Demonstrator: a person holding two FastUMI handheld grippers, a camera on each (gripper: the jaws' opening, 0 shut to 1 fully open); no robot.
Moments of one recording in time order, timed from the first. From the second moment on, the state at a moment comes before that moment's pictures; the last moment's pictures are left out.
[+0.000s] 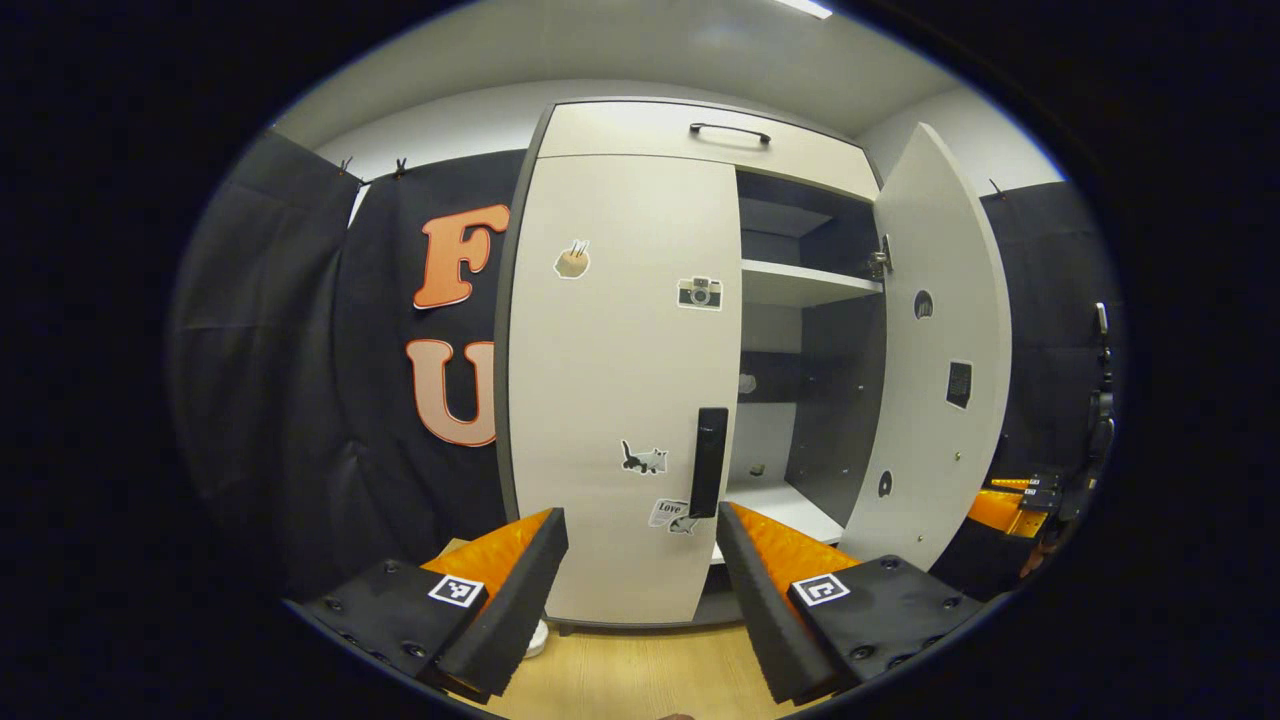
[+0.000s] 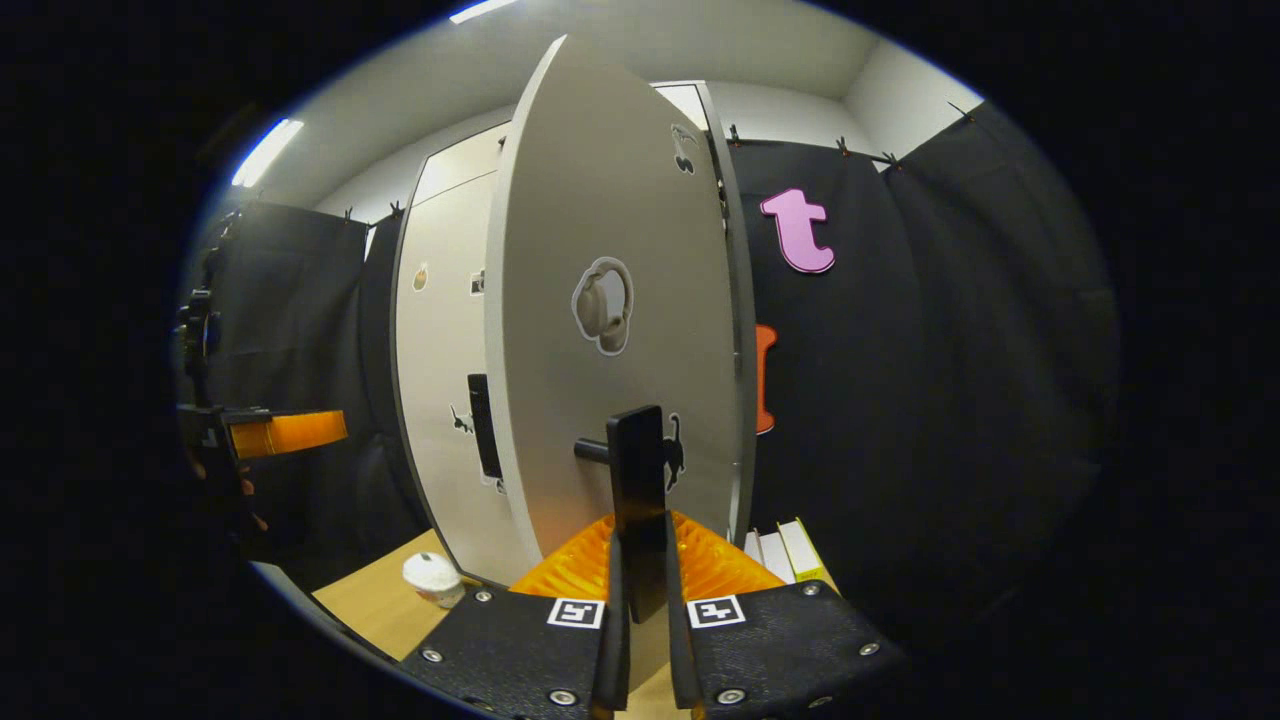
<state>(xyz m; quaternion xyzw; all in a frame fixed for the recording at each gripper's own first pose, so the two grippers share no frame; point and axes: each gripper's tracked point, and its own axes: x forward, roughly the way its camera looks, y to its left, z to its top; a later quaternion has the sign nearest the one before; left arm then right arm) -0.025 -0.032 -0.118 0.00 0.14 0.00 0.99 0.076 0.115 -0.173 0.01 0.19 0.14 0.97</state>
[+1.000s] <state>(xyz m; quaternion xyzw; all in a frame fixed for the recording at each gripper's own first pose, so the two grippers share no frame) 0.069 -0.081 -0.171 -0.03 0.17 -0.04 0.98 0.057 0.038 -0.155 0.01 0.17 0.03 0.98</state>
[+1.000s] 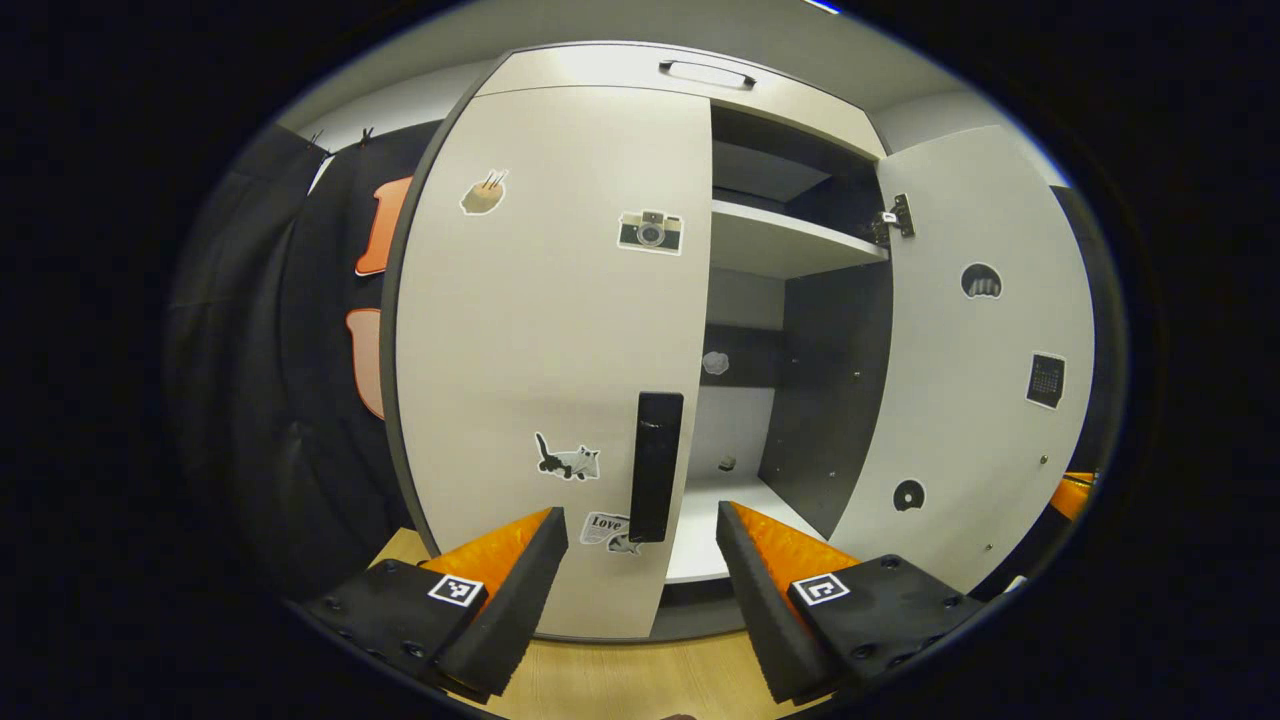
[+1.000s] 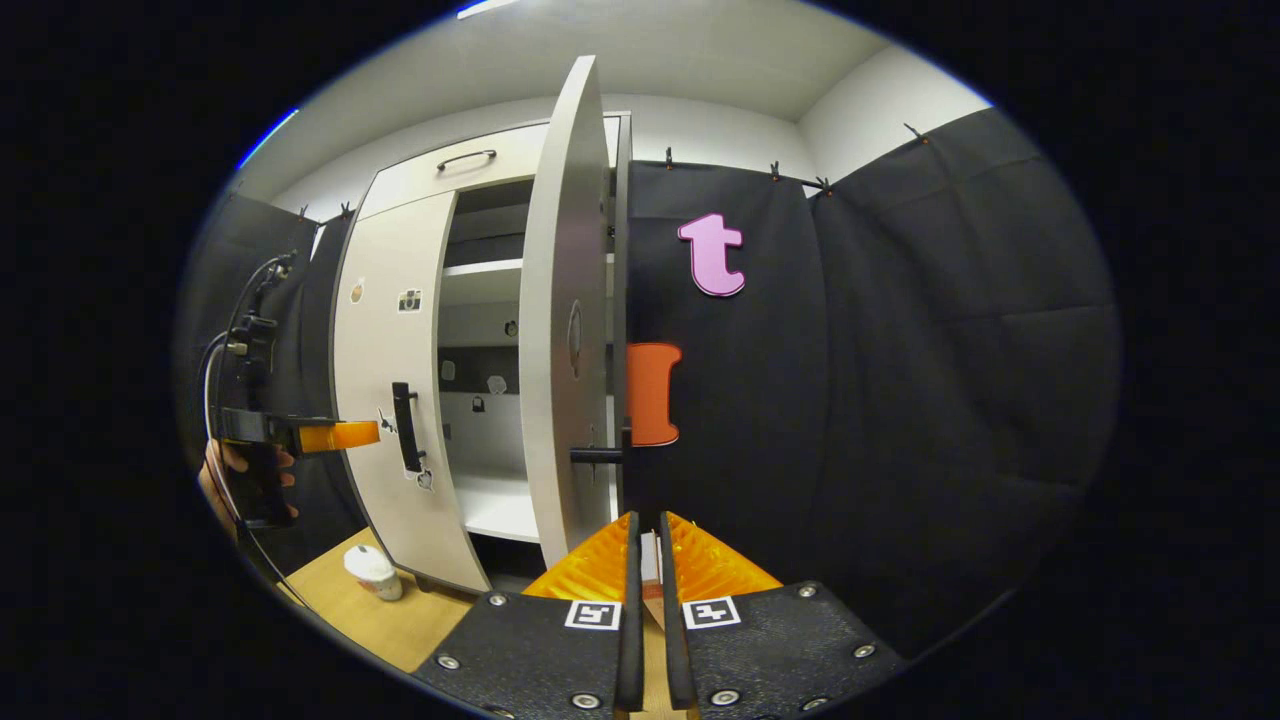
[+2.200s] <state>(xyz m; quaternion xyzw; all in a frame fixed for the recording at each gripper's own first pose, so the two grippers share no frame) 0.154 -0.090 -0.214 0.01 0.19 -0.02 0.98 0.021 -0.010 -0.174 -0.01 0.20 -0.07 0.98</state>
